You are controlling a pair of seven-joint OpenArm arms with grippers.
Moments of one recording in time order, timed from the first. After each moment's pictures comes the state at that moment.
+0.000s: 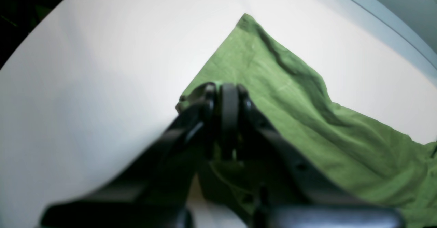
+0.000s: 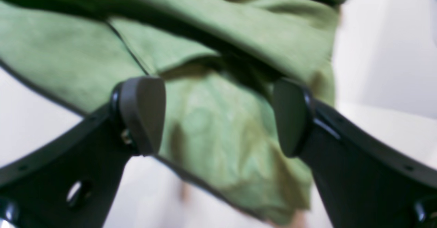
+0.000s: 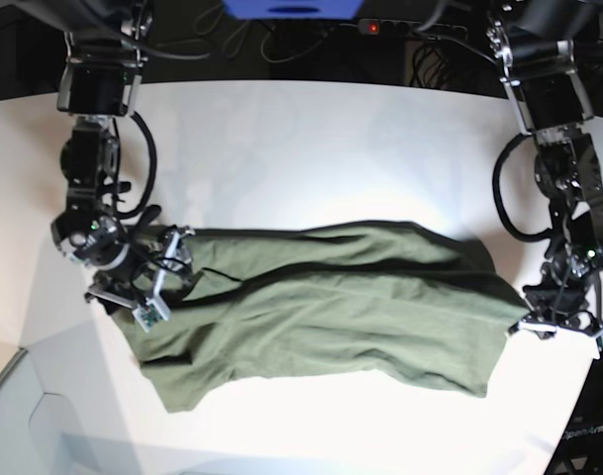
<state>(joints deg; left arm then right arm) -13.7 -16.8 -15.9 88.6 -25.3 9.1 44.7 11.6 6.6 10.2 82.1 -8.8 40.0 -37.4</state>
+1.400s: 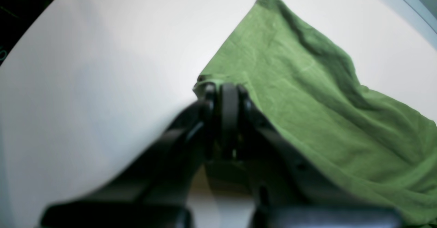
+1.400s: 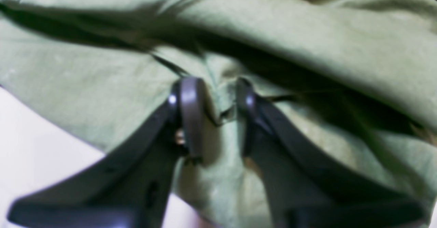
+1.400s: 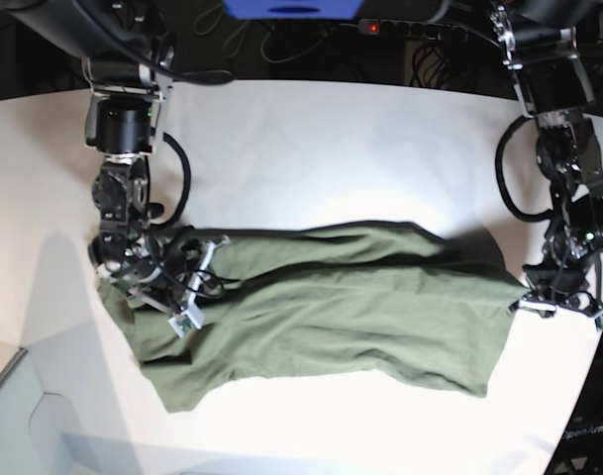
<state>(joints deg) -9.8 -17.9 -15.9 89.0 -25.3 9.1 44.5 19.6 1.9 10.7 64.5 -8.9 40.0 -37.3</state>
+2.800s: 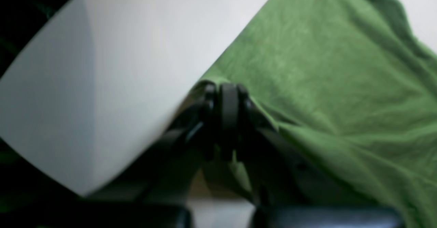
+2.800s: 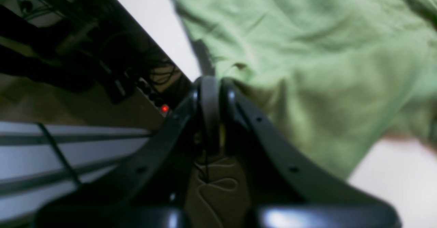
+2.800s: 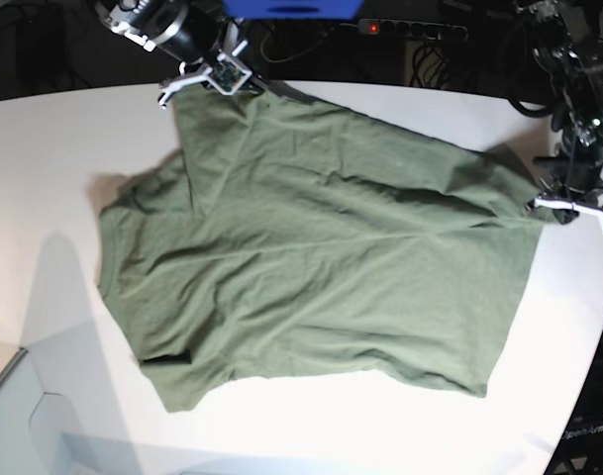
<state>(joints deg) 15.5 -14.1 -26.6 108.5 -26.1 9.1 45.3 -42.0 6.4 -6.2 117.5 -10.0 38.7 -20.3</state>
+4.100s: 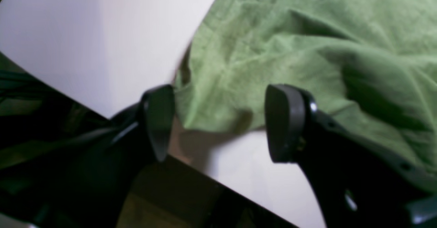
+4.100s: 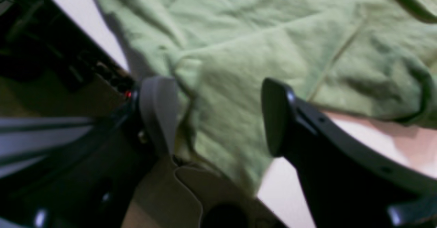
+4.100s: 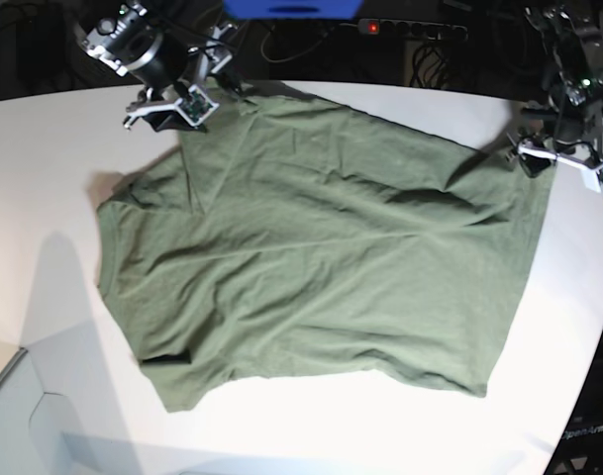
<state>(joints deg) 24.6 -12.1 -27.1 112.9 -25.9 8.9 51.6 -36.2 5.5 2.0 116.6 -9.0 39.6 -26.3</state>
